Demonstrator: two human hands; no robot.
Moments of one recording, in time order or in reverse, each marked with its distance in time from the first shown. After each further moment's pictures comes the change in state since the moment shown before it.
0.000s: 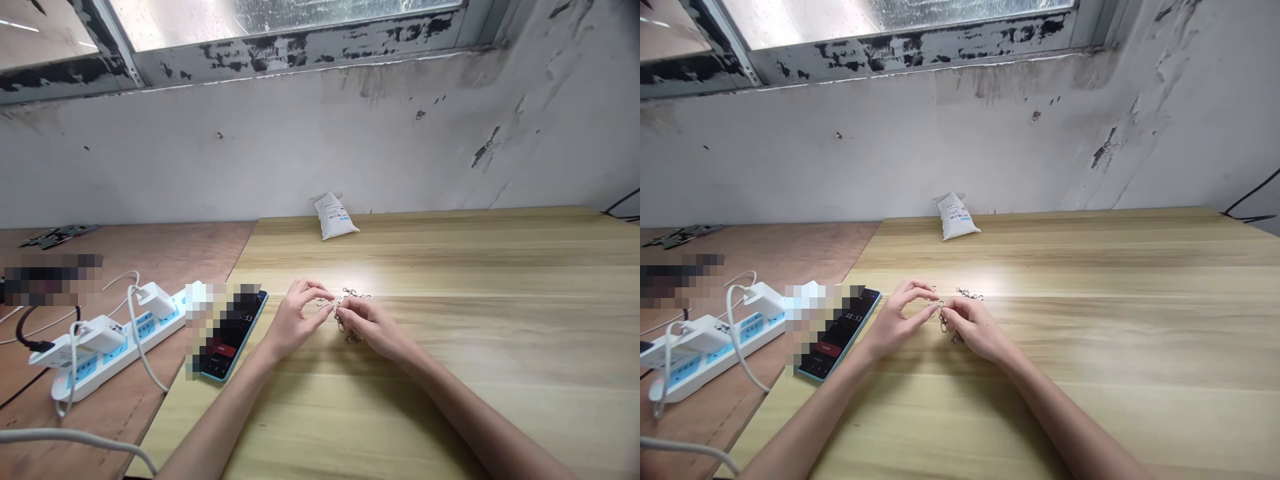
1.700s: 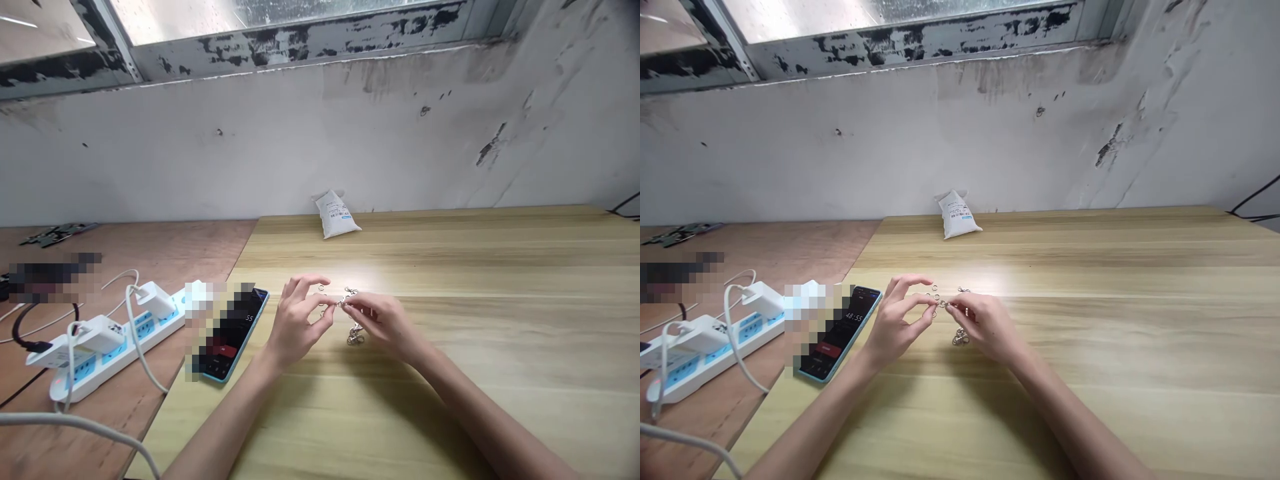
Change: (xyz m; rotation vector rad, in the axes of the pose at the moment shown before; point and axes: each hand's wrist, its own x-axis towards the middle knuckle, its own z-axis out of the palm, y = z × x) left_hand -0.001 0.012 0.001 0.232 0.147 0.113; right_hand -0.003 -0.007 -0.014 -0.595 0.145 -0.268
